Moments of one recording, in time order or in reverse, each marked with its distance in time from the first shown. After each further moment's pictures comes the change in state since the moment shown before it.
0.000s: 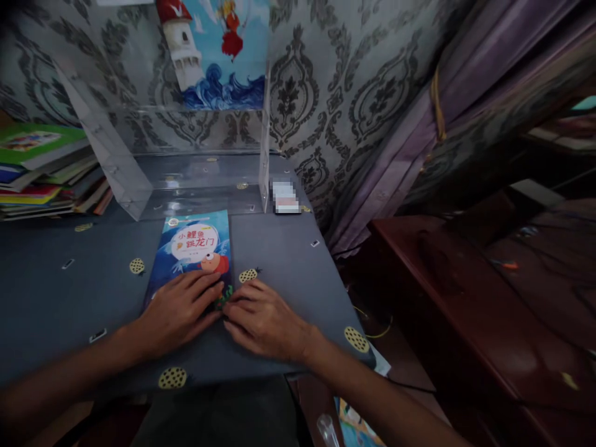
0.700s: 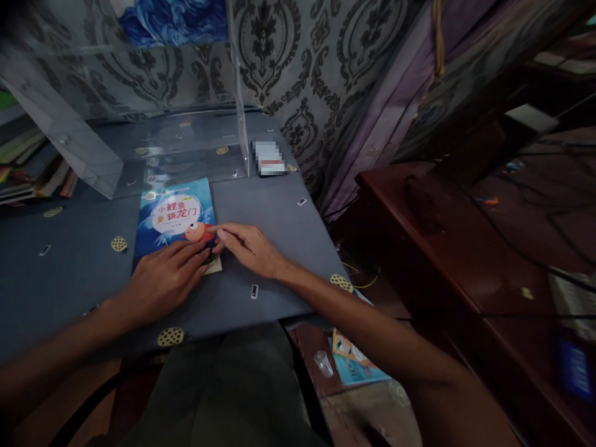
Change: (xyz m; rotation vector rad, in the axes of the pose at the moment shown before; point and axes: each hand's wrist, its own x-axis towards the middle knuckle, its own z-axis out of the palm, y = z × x) left_hand 0.004 0.001 -0.005 0.024 -0.034 -0.013; right_hand 0.013 0.028 0.005 0.641 0.141 0.517
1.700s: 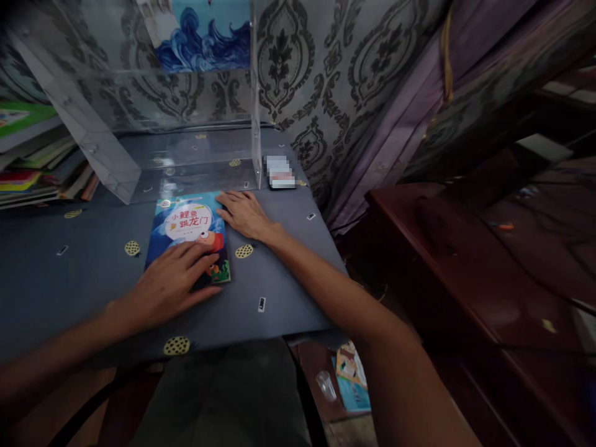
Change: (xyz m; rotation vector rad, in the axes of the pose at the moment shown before) left_hand 0.003 -0.011 -0.011 -0.048 -0.101 -0.027; right_hand 0.101 0.059 -0.012 -0.884 -0.109 -0.056
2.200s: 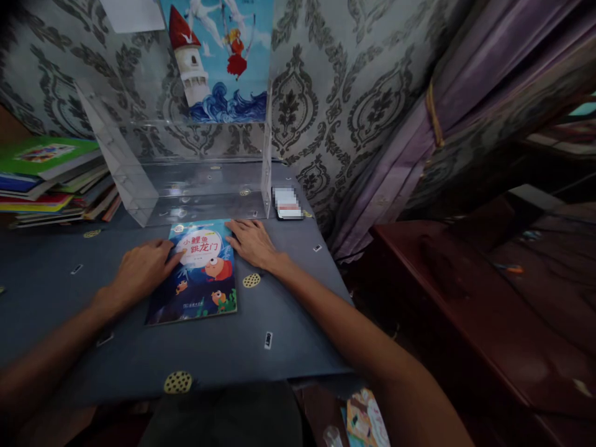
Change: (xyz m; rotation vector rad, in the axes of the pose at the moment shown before) left_hand 0.007 -0.070 -0.010 0.181 -0.302 -0.647; right_hand 0.001 -0.009 -0.010 -0.043 -0.023 0.020
